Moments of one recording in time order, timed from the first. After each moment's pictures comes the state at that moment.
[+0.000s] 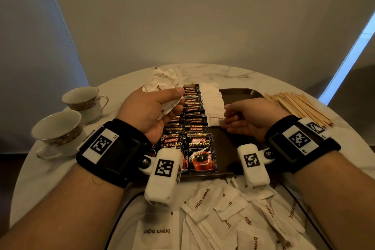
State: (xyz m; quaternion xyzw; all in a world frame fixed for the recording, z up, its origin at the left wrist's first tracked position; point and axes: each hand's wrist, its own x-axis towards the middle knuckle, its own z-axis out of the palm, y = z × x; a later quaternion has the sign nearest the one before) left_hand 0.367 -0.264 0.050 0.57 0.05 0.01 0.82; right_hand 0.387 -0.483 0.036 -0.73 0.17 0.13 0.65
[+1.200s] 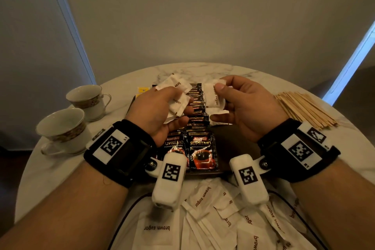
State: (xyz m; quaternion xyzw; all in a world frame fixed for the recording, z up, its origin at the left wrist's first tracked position) left_hand 0.357 -0.275 0.050 0.60 0.06 -0.02 0.80; right_hand 0.369 -0.458 0.044 -0.64 -0.07 0.01 0.77
